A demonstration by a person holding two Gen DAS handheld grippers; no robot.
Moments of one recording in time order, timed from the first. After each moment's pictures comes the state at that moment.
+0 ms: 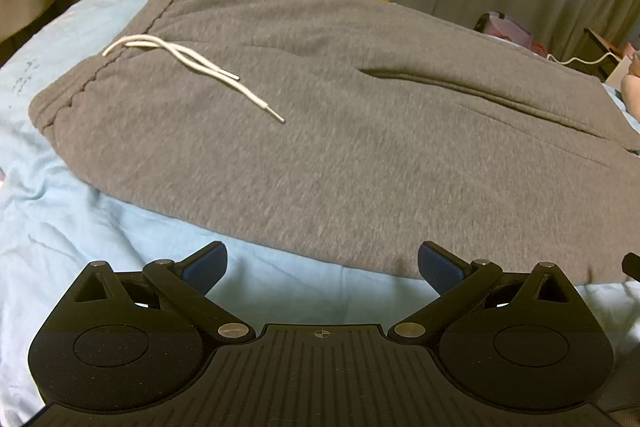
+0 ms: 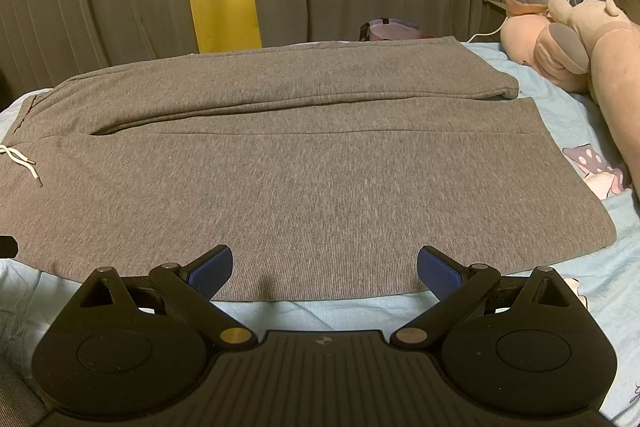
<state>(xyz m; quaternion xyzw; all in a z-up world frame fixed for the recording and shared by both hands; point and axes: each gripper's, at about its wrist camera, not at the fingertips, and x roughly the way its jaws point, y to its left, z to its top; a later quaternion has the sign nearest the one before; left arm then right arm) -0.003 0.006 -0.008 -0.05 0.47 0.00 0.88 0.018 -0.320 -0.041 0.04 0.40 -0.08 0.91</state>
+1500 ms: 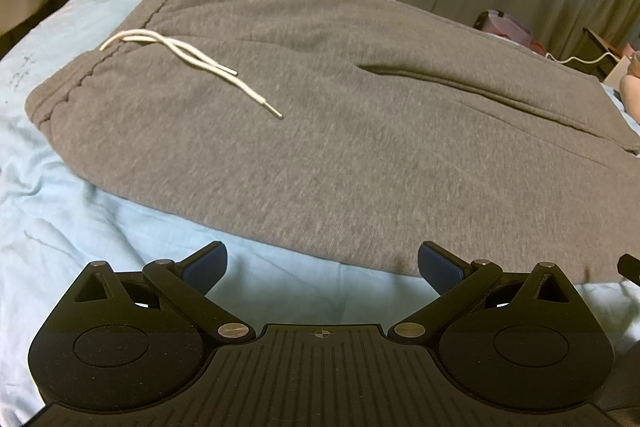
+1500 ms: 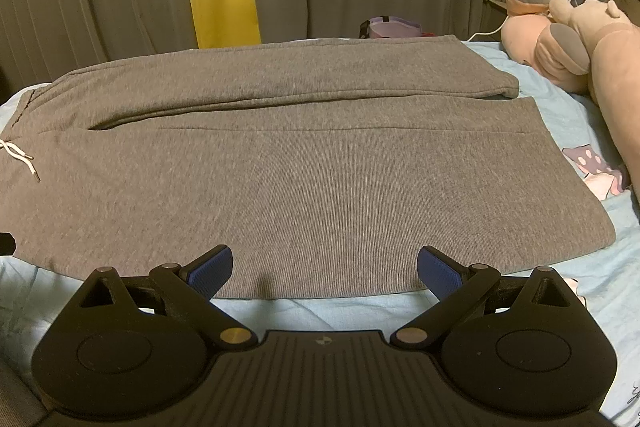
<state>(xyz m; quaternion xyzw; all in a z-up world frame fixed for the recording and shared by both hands) -0.002 0.006 -0.007 -0.05 0.48 -0.01 0.88 0.017 -0.319 -0.045 0.04 0.40 -0.08 0.91</state>
